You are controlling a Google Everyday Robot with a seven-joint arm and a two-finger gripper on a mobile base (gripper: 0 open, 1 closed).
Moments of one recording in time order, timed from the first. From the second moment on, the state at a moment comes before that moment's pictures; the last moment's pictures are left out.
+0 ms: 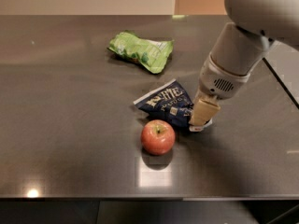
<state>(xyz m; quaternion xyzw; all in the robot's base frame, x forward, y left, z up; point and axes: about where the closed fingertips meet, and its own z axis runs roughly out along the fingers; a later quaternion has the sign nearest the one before) 0.458 -0.120 0.867 -0.59 0.80 0.08 0.09</state>
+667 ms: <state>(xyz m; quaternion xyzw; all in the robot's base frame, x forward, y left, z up) 0.455 -0.118 0.865 -0.59 0.80 0.08 0.09</state>
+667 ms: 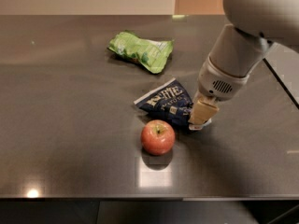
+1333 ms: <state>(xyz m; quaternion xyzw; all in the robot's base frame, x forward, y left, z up) 0.456 -0.116 0.865 -0.59 0.80 0.08 0.09</state>
